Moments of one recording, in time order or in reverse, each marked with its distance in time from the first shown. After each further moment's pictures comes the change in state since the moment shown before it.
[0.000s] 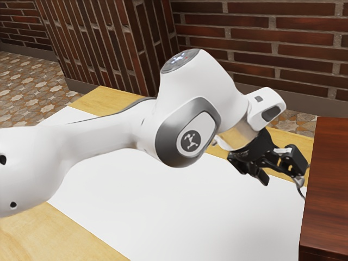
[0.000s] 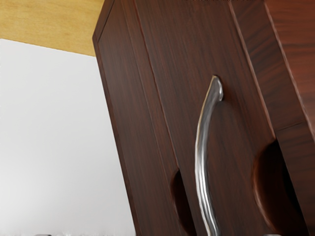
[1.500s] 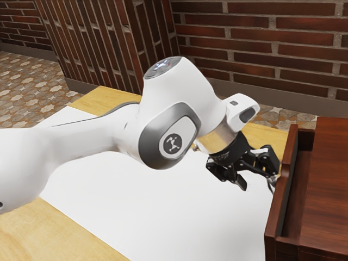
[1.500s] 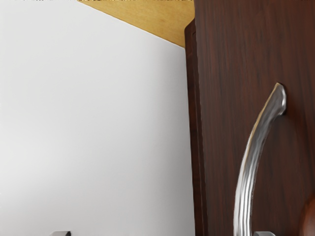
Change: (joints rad) arm 0.055 -0.057 0.004 -0.101 0.009 0.000 -0.151
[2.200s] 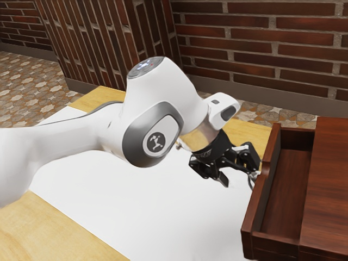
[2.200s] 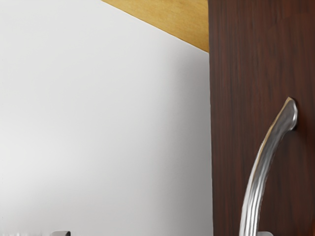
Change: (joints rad) arm 0.052 -0.061 0.003 -0.071 0.018 -0.001 -0.011
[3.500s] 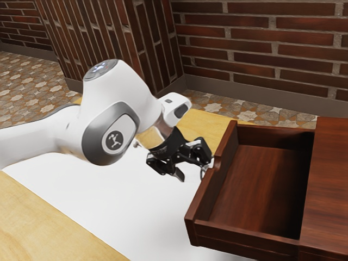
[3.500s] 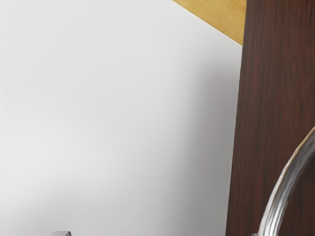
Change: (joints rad) arm 0.122 -0.143 0.023 -0.162 0.022 -0.001 -0.005
